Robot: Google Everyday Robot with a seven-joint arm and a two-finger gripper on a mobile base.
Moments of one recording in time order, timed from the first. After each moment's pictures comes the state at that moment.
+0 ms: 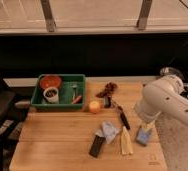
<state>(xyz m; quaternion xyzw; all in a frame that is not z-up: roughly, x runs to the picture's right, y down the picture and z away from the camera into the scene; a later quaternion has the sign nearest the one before) 0.218 0.159 0.671 -0.27 -0.11 -0.26 0.92</state>
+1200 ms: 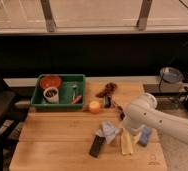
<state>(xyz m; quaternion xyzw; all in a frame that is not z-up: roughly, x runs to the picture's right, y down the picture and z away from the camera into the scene) 0.191 0.248 0.760 -0.33 -0.11 -0.25 0.90</state>
